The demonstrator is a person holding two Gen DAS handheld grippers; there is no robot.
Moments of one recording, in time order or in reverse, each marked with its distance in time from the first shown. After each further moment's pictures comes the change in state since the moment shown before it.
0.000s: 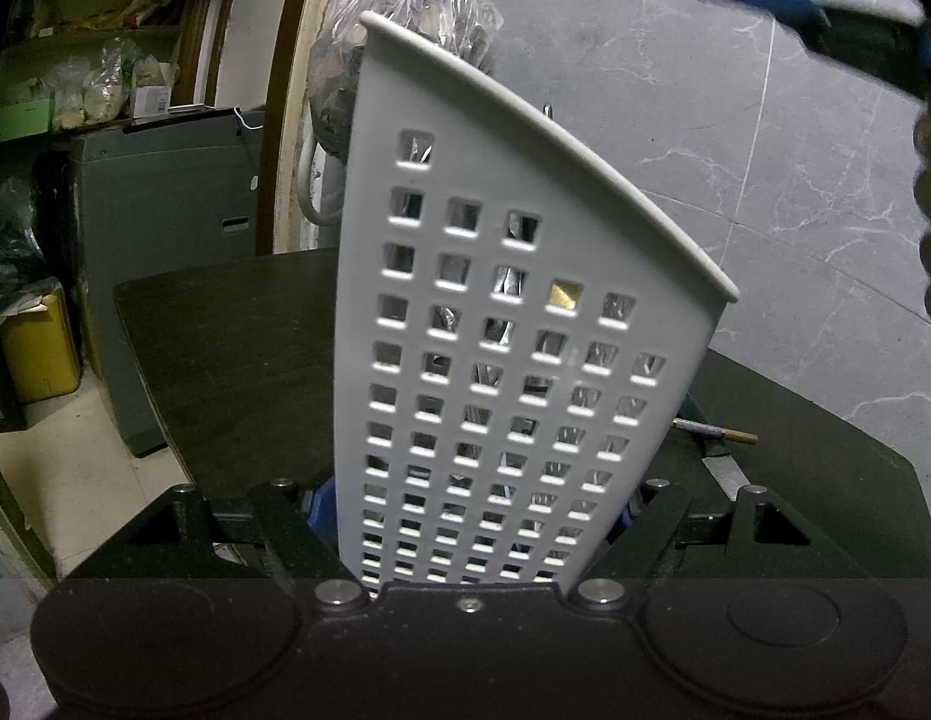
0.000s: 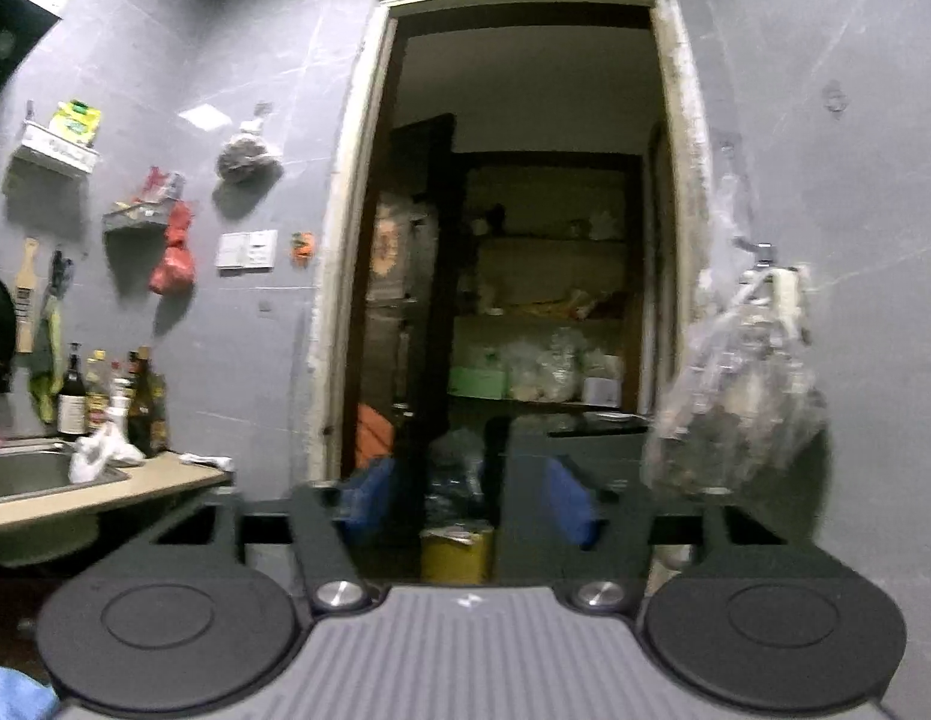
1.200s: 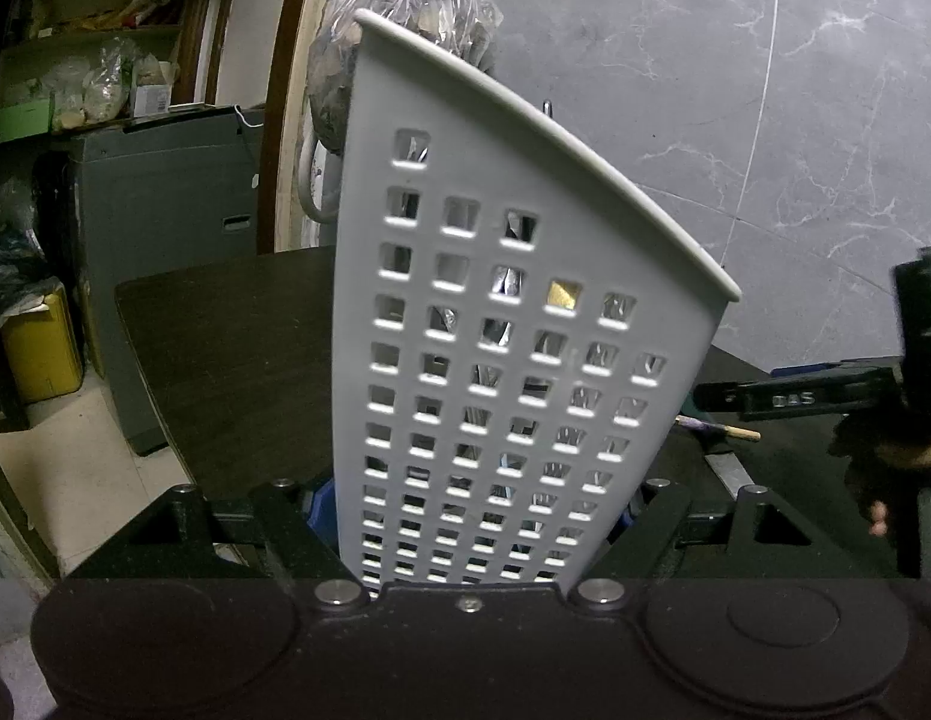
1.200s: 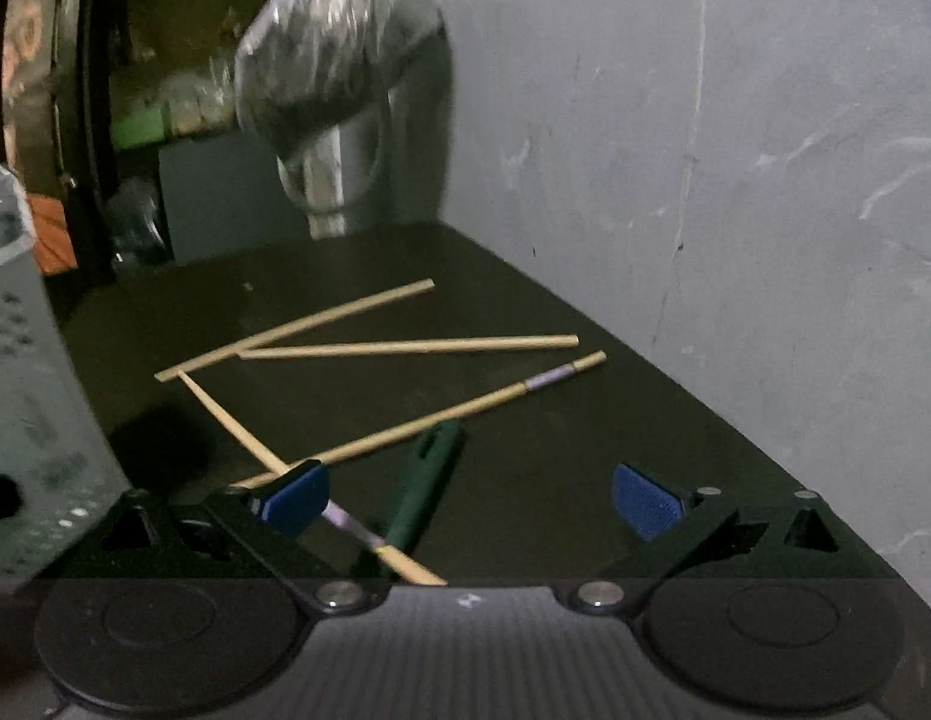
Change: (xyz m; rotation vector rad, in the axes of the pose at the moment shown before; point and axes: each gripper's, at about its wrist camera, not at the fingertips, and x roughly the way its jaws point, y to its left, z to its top) left arm 0.001 0.001 -0.001 0.003 0.004 0.002; right arm -0.034 -0.108 -0.158 0.250 0.611 -0.625
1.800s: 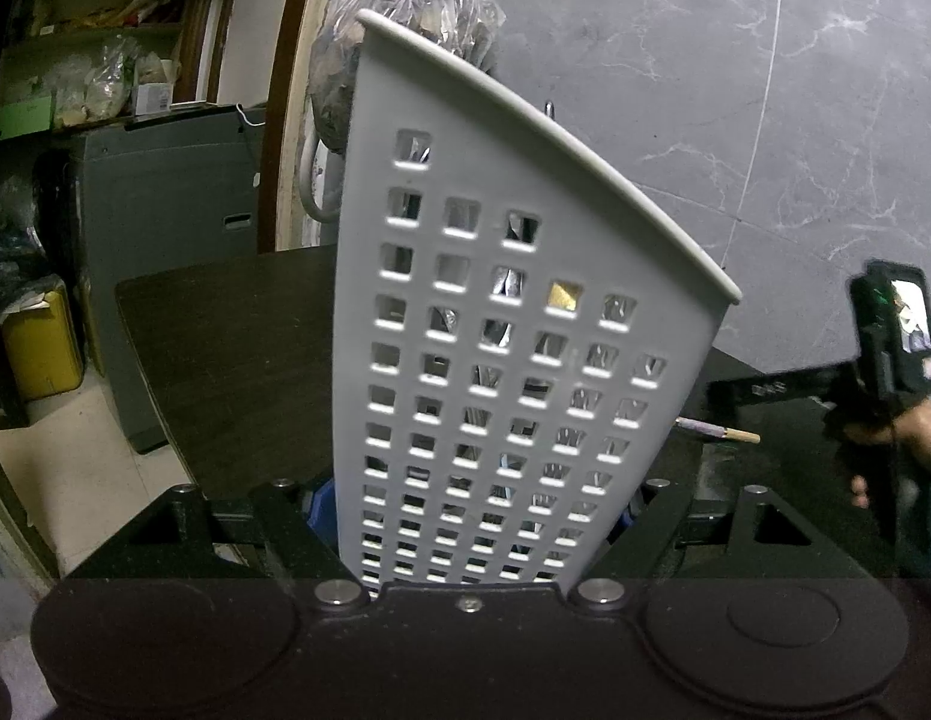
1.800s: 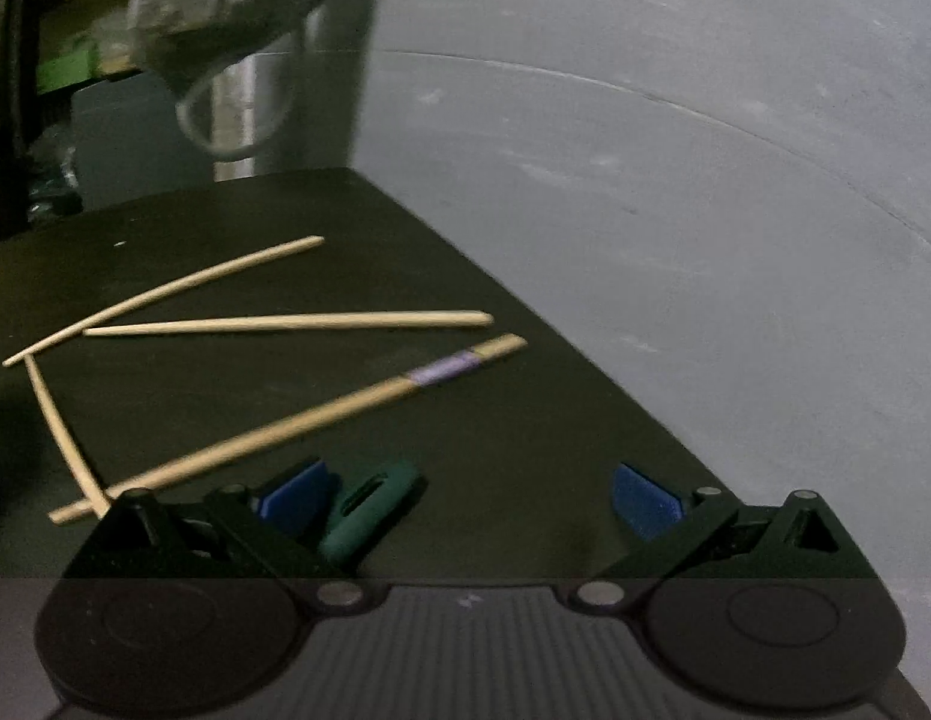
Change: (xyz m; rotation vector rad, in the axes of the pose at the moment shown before) left arm 0.000 0.001 -0.001 -0.007 -0.001 -0.002; right arm 0.059 -0.026 0.014 0.000 0.093 -0.170
